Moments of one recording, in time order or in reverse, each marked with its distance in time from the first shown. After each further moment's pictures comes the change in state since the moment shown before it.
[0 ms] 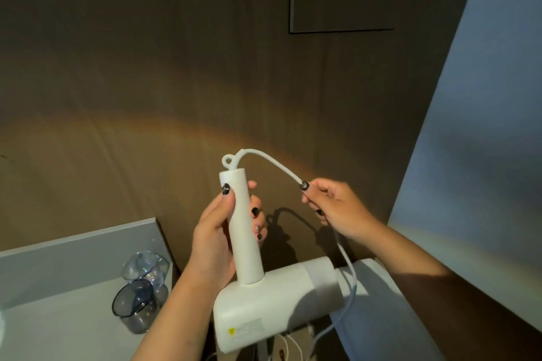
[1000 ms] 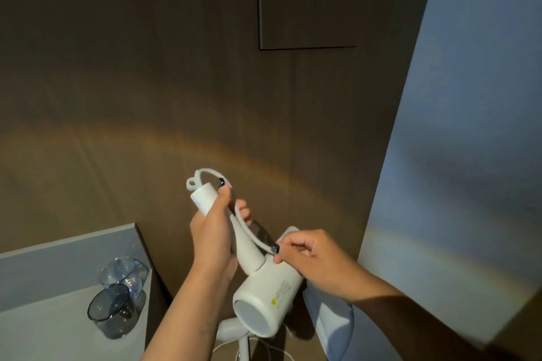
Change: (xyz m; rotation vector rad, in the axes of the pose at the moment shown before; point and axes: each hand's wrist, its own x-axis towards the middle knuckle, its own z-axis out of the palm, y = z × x) left_hand 0.011 -0.030 0.055 0.133 0.609 0.104; right_hand -0.073 0.020 0.003 -0.055 -0.092 -0.117
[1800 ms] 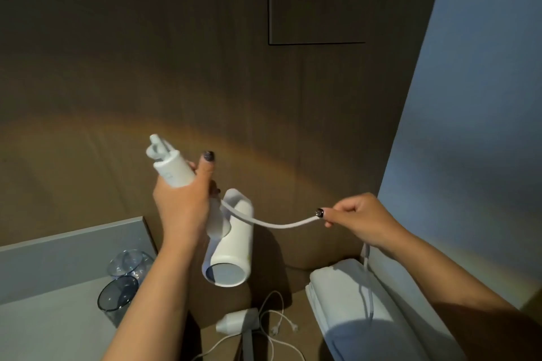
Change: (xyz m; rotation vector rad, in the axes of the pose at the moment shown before) left_hand 0.028 0.045 -0.027 0.315 0.067 0.505; right_hand 0.008 -0.016 -0.057 -0.182 0.214 0.288
